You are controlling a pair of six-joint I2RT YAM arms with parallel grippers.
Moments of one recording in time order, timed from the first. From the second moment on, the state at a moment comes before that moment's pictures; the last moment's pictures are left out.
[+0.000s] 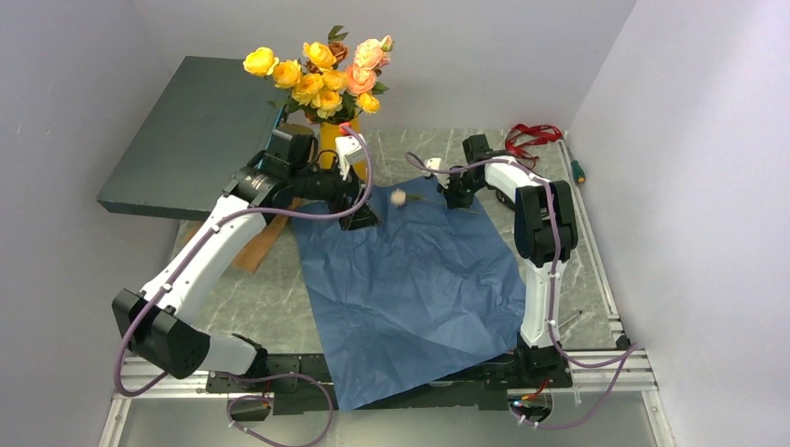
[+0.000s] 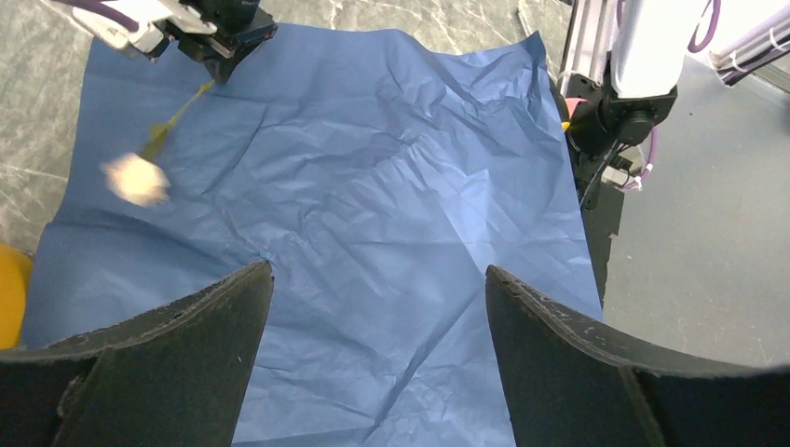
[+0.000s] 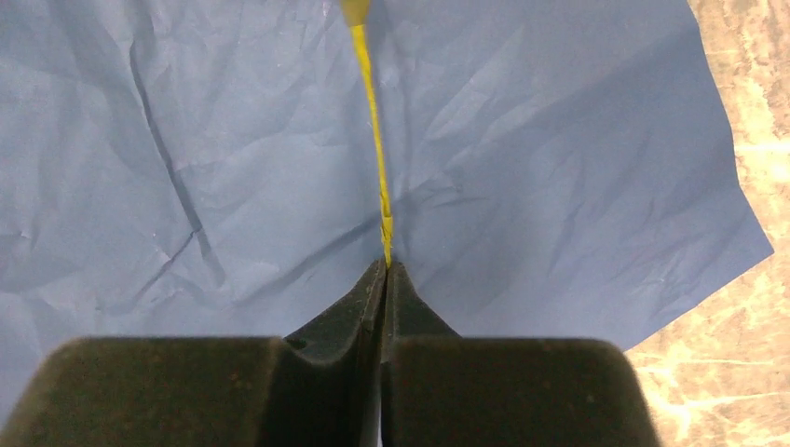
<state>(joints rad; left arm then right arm) -0.47 1.36 1.42 -0.63 0.81 0.18 0.19 2.16 1.61 -0.67 -0.48 -1.04</state>
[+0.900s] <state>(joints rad) -0.41 1.53 1.44 0.08 0.79 -0.56 0.20 1.23 1.04 -0.02 -0.88 0.03</state>
